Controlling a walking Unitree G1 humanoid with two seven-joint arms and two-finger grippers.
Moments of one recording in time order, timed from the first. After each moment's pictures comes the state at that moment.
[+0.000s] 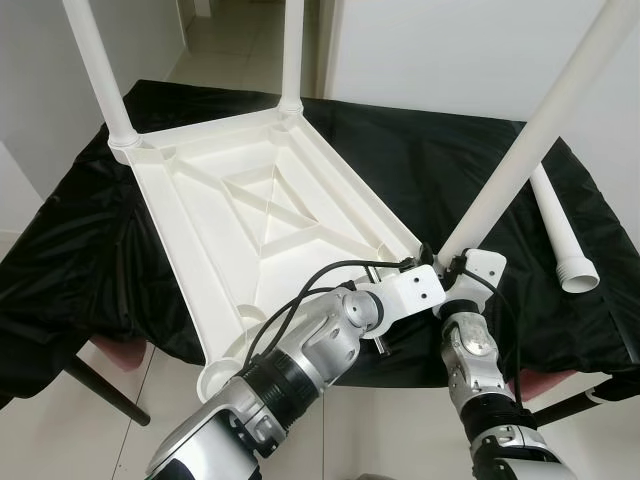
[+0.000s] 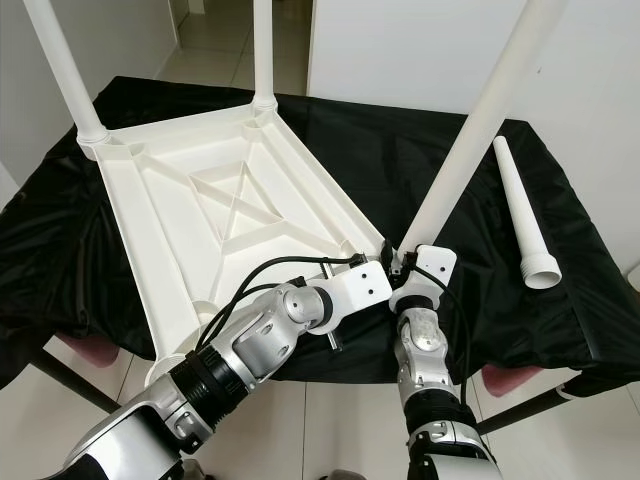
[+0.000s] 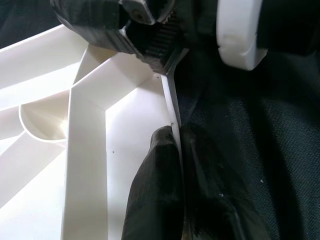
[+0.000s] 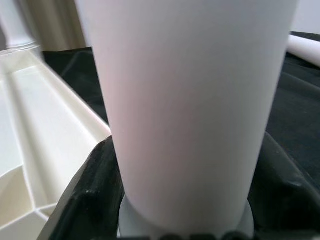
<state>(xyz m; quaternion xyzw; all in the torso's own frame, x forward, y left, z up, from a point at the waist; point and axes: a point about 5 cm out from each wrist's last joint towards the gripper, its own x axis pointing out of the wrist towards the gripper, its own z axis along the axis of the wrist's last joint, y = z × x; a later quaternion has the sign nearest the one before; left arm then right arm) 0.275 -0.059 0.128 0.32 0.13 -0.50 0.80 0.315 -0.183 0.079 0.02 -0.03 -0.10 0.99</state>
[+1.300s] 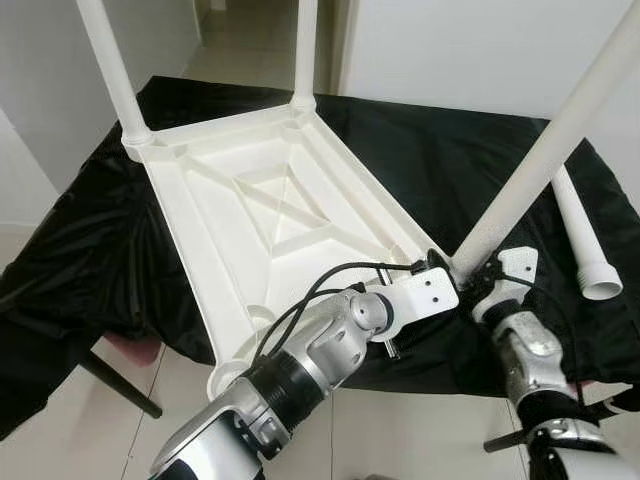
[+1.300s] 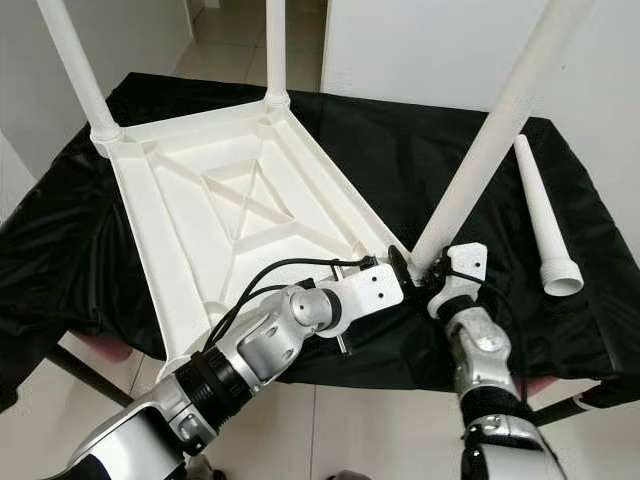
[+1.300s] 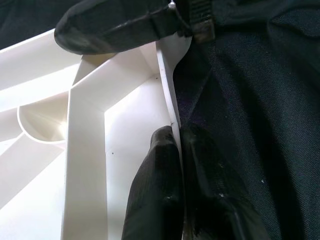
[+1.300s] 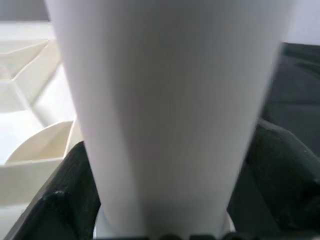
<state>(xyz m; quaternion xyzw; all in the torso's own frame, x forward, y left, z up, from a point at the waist) 0.270 -0.068 0.132 0.32 0.11 -0.52 0.79 0.310 -0.246 0.094 -0.08 -0.02 0.15 0.99</state>
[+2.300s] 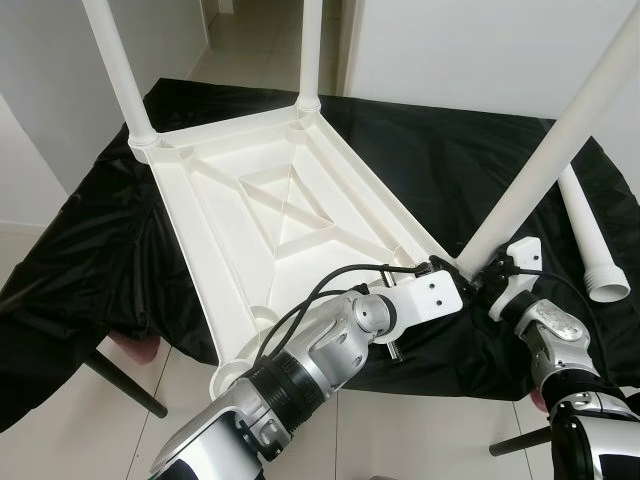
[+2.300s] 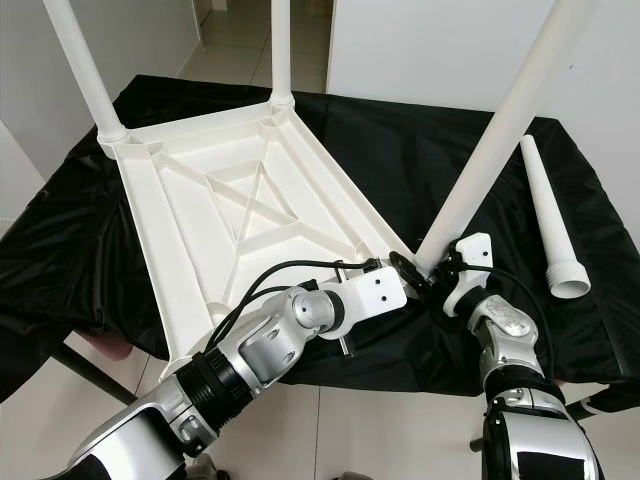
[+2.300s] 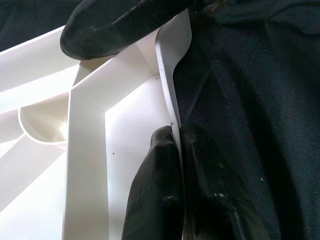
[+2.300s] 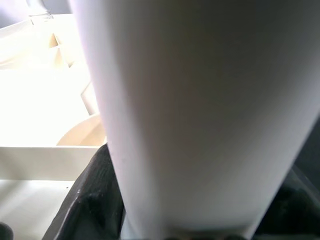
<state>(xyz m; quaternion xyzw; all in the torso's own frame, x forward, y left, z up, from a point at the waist) 0.268 -0.070 0.132 0.32 0.10 -0.52 0.78 0.311 -0.256 0.093 -0.06 0.02 0.27 0.96</state>
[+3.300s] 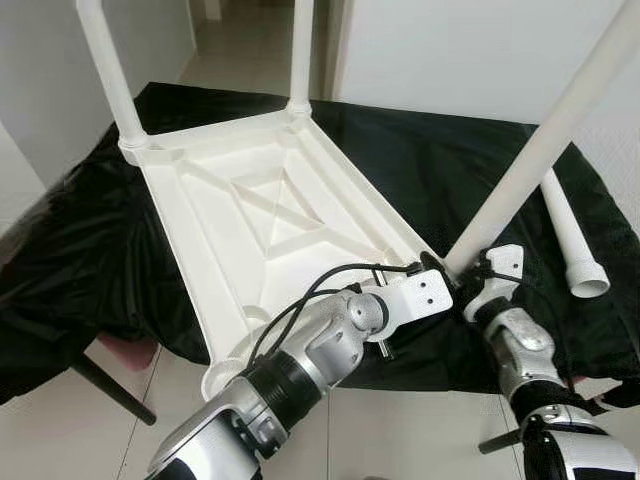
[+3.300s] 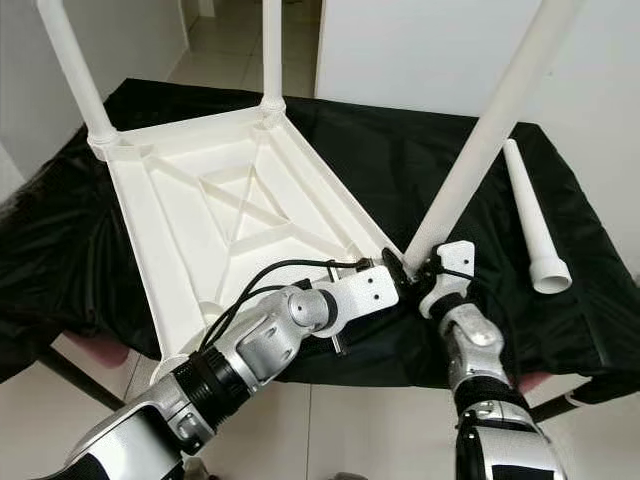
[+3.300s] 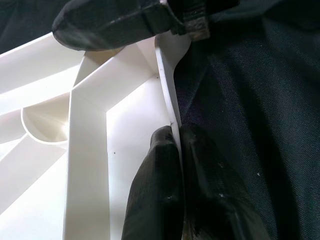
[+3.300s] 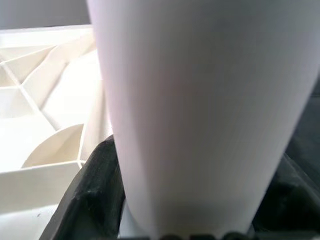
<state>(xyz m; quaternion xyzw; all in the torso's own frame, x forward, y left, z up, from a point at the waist) 0.272 -0.063 0.126 0.33 0.12 -0.51 0.79 0.313 -0.226 0.077 -0.03 -0.01 0.13 0.99</state>
